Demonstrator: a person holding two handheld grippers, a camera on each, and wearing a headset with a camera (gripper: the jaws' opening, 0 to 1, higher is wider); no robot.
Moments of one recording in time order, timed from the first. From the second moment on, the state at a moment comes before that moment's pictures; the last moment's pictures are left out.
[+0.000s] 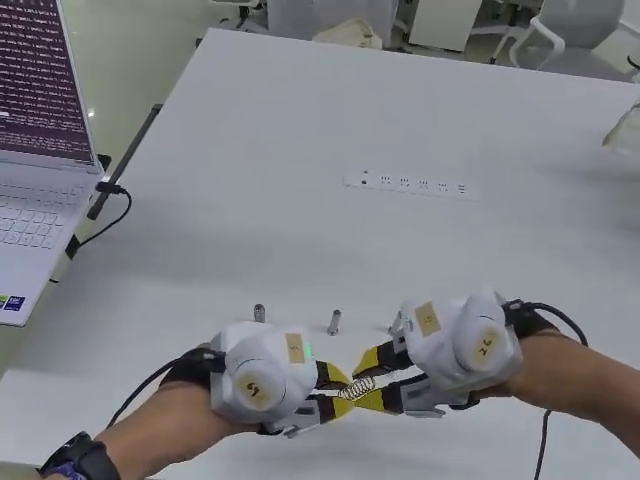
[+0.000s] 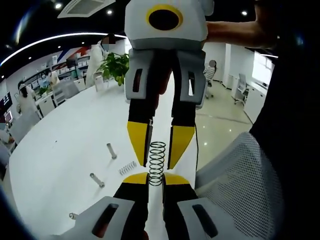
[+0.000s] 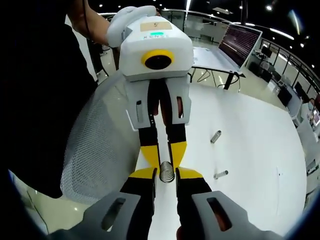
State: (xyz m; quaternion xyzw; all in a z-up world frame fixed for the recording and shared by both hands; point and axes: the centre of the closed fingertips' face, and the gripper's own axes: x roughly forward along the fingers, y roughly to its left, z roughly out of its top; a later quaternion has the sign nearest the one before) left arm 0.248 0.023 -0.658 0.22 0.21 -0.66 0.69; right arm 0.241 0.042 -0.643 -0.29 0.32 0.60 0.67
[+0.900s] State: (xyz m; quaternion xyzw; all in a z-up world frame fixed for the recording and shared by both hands) left arm 0.246 0.020 -0.662 0.22 0.21 -0.66 0.69; right arm 0.239 0.041 -0.656 -0.32 0.33 0.61 0.64
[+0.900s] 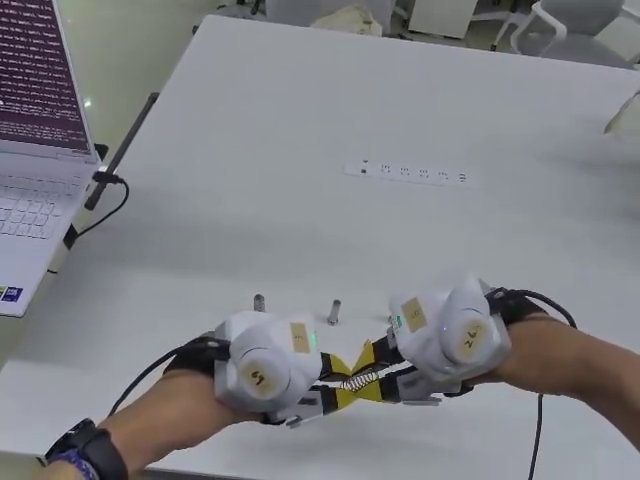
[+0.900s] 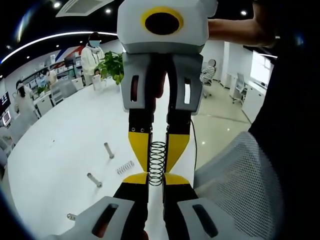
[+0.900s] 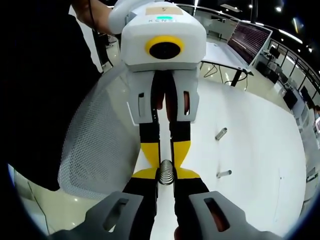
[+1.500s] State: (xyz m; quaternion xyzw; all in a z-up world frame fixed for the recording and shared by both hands) left arm 0.250 0.034 -0.677 0.21 0.24 -0.64 0.70; right arm 0.240 0.028 -0.660 -0.32 0.34 0.60 0.65
